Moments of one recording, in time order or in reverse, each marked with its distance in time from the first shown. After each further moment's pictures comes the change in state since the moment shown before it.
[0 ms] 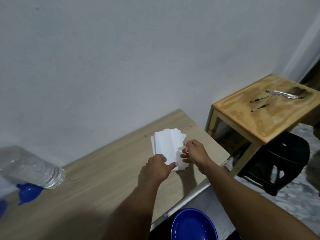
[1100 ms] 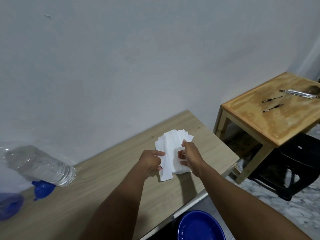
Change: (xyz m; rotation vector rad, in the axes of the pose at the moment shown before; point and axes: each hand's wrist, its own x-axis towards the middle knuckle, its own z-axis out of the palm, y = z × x) left_hand 0.027 -0.018 -0.052 -0.551 -0.155 -0.278; right_hand 0.006 -0.006 0.038 0.182 -0.089 0.092
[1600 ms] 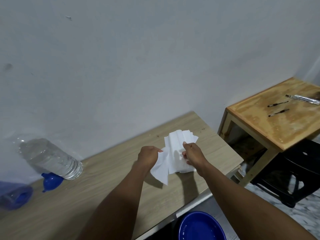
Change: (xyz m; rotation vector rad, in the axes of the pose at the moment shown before) left_hand -0.010 -0.003 -0.022 -0.097 0.145 0.070; right_hand -0.001 0.006 0.003 -0.226 0.001 -0.078
